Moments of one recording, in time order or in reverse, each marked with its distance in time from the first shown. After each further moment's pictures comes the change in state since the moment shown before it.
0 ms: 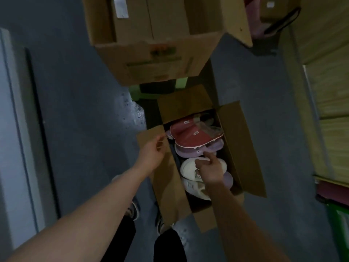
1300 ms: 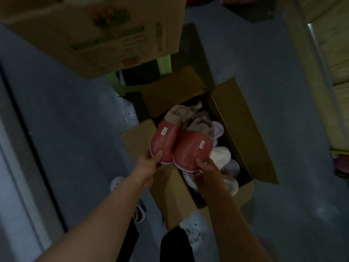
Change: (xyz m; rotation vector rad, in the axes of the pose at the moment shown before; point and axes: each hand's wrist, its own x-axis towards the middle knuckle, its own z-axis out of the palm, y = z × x) left_hand 0.029 -0.062 0.063 -0.617 -0.001 -0.409; right_hand 0.022 0.053 0.003 0.887 -0.194 0.249
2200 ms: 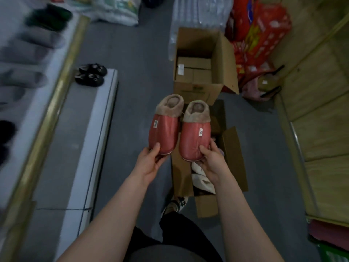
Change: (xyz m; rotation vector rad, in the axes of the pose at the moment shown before) left_hand -0.420 -0.026 -0.073 -0.742 -0.004 0.451; right_hand -0.389 -0.032 0.037 -0.491 -0.443 -0.249
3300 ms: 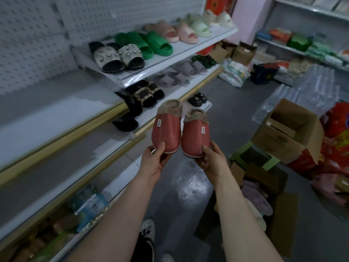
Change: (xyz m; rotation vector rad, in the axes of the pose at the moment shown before) left_hand -0.336 -0.014 -0.242 -0.400 0.357 0.577; right_hand -0.270 0.173 0.157 -0.267 -0.530 -0.032
